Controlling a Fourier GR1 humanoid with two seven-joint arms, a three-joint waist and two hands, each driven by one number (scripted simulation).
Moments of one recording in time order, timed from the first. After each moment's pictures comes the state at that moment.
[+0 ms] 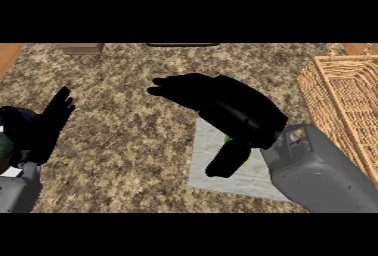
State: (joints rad) left arm -0.18 0.49 -0.09 -1.39 0.32 0.15 0.18; right arm -0.78 -0.30 0.49 -1.69 0.28 0.36 0.28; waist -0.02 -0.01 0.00
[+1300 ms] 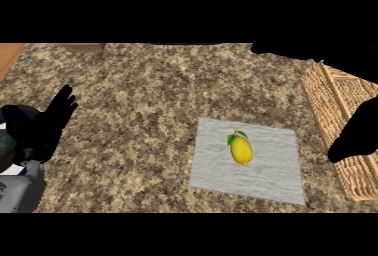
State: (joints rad) left arm -0.18 0.44 -0.05 -1.40 0.27 0.12 0.19; right arm -0.82 -0.56 0.09 -1.70 -0.14 0.94 0.58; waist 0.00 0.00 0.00
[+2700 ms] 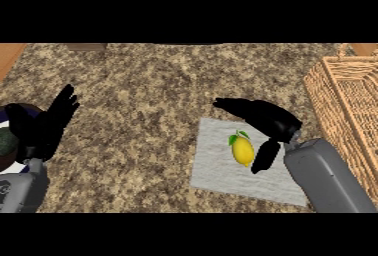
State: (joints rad) left arm -0.20 0.37 0.03 -1.37 0.19 0.04 0.20; right arm -0.47 -0.28 0.29 -1.40 0.63 0.55 -0.07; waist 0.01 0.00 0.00
